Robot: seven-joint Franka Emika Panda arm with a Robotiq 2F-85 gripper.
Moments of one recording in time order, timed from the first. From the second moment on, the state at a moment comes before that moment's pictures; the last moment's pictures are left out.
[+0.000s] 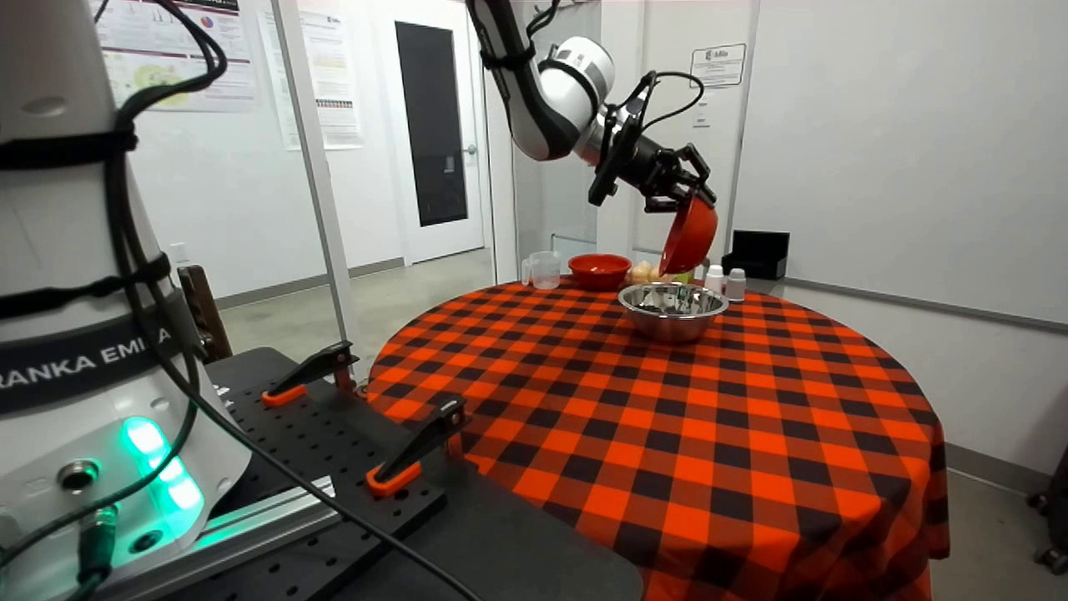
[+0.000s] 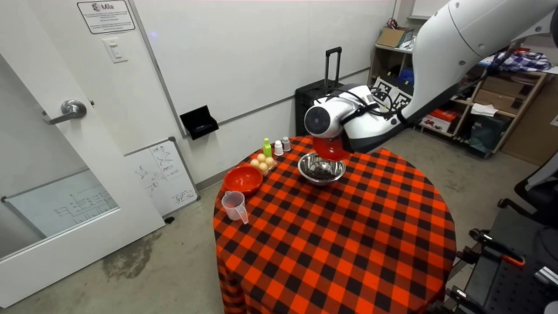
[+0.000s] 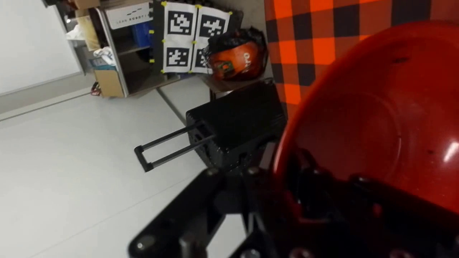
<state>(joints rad) -0.08 0.66 0.10 -1.71 -1.47 2.14 0.92</state>
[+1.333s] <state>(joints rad) 0.01 0.64 0.13 -1.88 -0.32 2.14 -0.14</state>
